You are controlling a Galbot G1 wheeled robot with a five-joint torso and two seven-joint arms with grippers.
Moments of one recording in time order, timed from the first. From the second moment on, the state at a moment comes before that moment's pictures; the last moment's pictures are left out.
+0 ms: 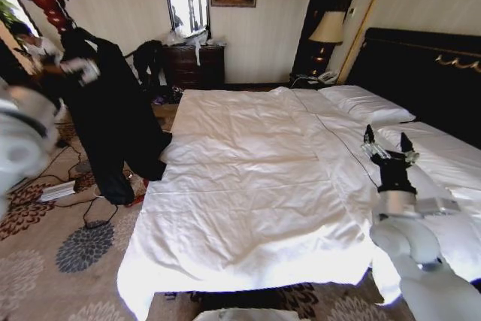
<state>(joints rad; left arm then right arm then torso) 1.19 -0.62 -0.82 -2.16 -1.02 0.26 -0.40 -1.57 1.04 0.88 2.22 0.62 0.28 0.25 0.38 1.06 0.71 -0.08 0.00</state>
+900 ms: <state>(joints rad) 1.72 -1.26 -0.69 -2.42 -0.42 0.11 -0.06 -1.83 1.35 0.66 2.29 0.18 0.27 0.25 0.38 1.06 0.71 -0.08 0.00</state>
